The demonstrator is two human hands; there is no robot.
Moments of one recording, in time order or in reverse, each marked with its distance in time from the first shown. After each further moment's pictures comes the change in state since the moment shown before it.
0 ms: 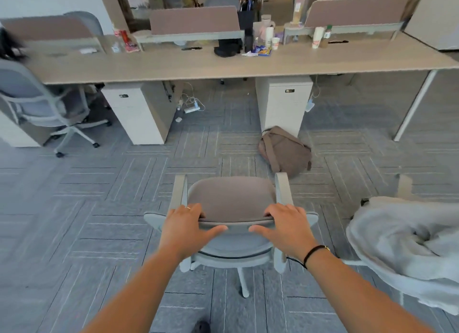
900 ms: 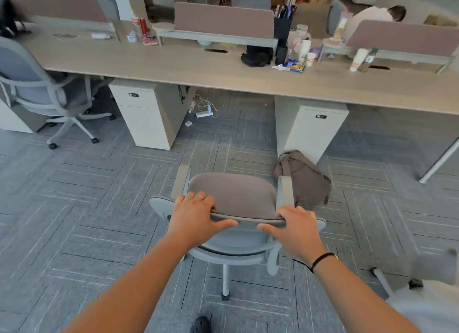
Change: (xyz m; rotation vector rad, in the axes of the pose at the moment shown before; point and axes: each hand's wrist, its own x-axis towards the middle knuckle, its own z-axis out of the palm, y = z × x) left_hand 0.250 -0.114 -0.017 0.100 0.026 0.033; right_hand 0.274 -0.045 -0.014 -0.058 0.197 -0.056
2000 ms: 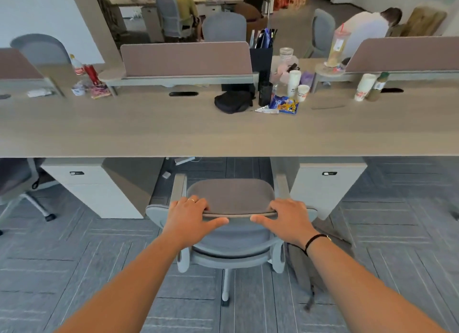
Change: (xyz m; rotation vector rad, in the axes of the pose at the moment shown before) left_hand 0.582 -0.027 0.003 -0.025 -0.098 0.035; right_hand 0.559 0.155 -0.027 0.061 -0.078 0.005
